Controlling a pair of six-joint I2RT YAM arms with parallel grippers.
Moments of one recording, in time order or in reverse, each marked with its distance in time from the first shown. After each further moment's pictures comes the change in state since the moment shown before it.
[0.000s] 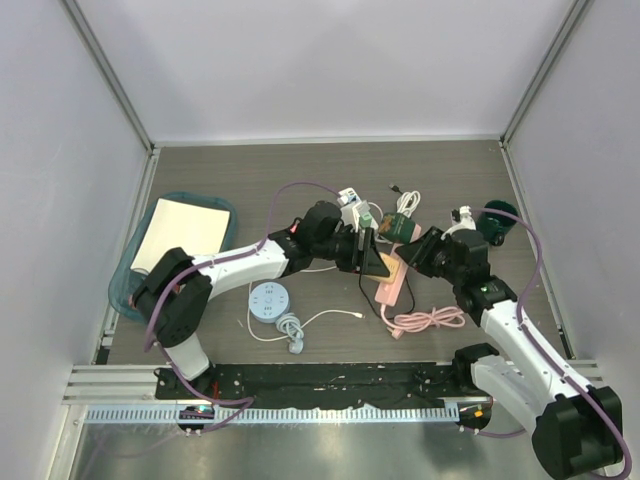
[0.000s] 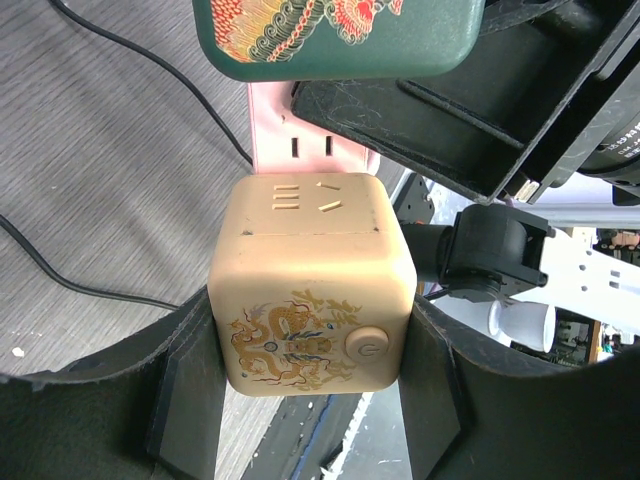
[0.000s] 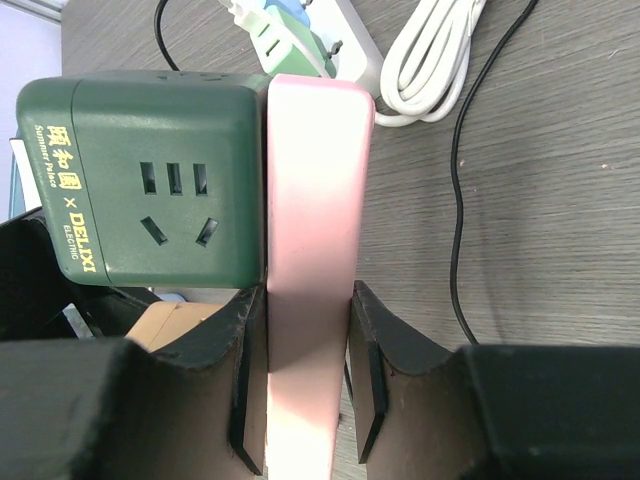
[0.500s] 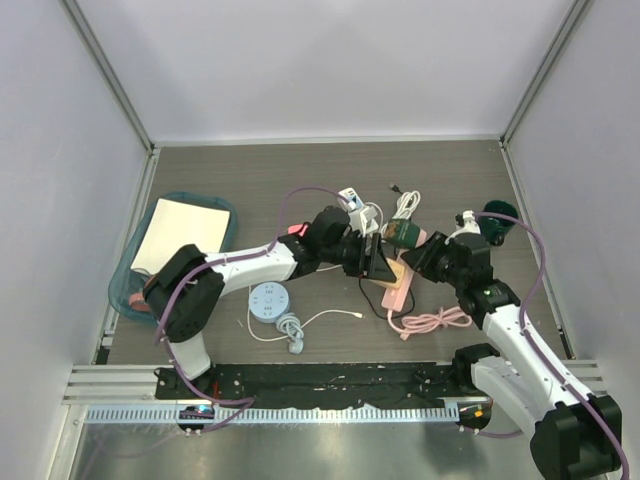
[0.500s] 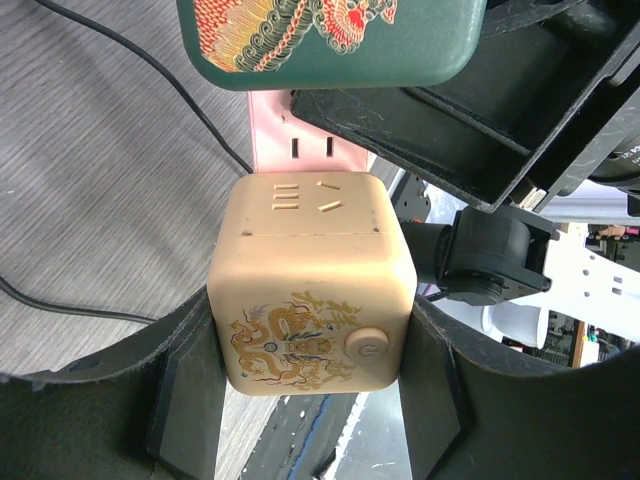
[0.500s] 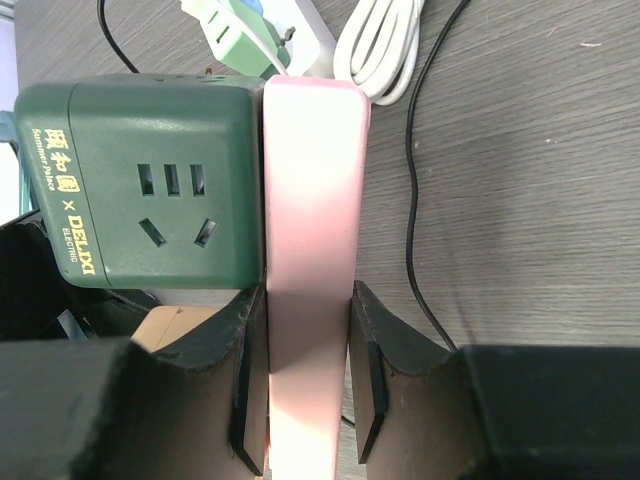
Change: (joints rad) left arm -0.037 0.062 0.012 0.048 0.004 -0.034; right arm -0.021 -0.046 -0.011 -0.084 0.024 -0.029
